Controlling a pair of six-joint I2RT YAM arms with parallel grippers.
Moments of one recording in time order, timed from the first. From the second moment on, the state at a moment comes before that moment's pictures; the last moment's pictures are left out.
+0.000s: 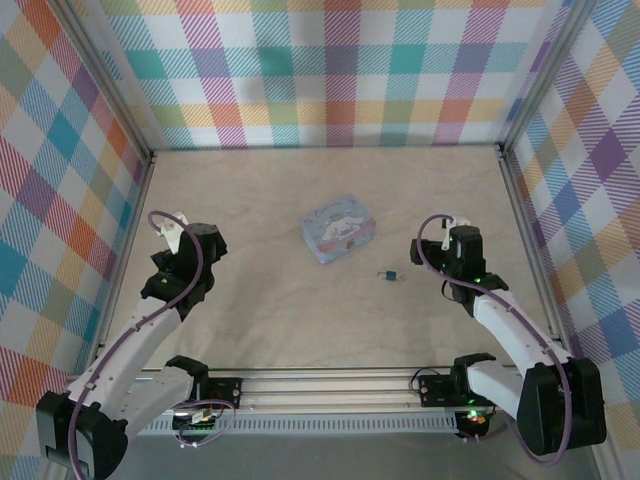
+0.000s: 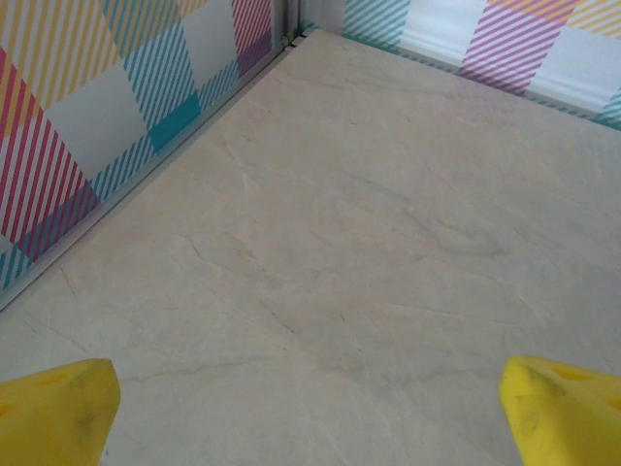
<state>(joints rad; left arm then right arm) -0.32 0.92 0.72 -0.47 -0.70 -0.54 0.16 1.04 0.51 -0.11 0.10 0.20</state>
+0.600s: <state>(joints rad) -0.31 0.95 0.71 -0.45 -0.69 -0.52 0.10 1.33 0.39 0.45 0.11 0.12</state>
